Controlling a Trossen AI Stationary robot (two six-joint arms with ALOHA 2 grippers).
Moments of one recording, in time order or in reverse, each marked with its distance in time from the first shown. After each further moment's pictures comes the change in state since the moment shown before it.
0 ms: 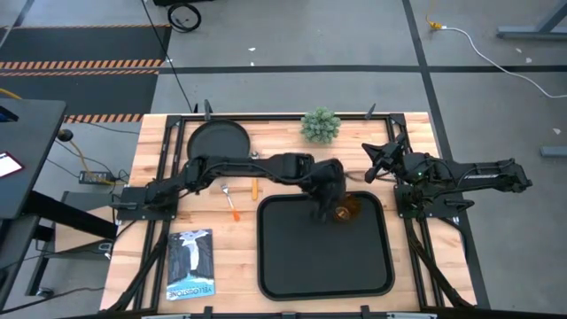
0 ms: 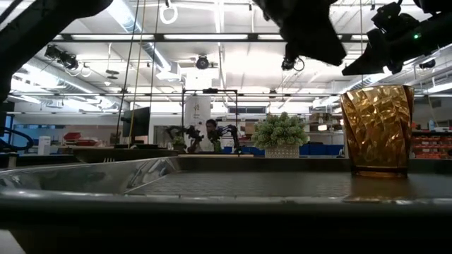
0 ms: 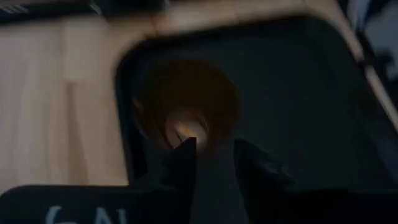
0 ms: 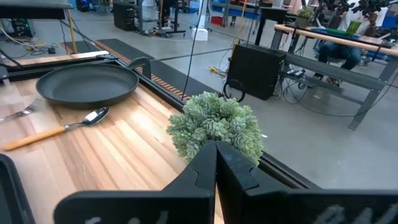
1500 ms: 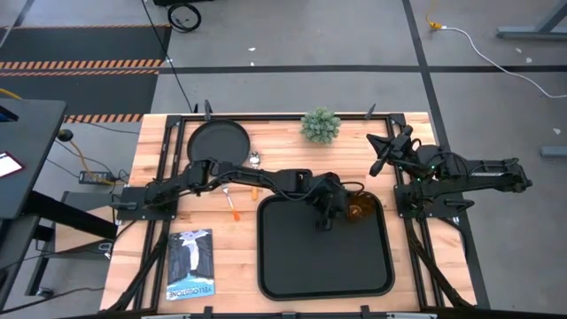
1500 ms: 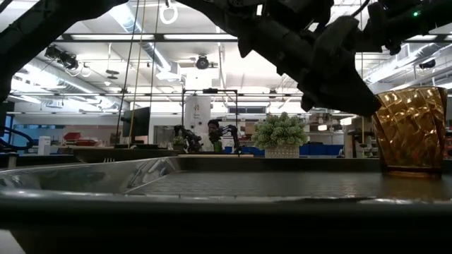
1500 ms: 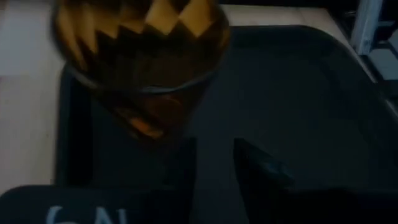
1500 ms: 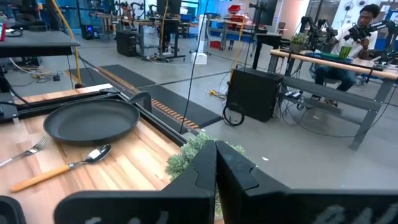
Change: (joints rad) left arm -0.001 0.026 -0.366 0.589 0.091 -0.145; right arm 0.000 -0.001 0.114 0.026 0.003 -0.079
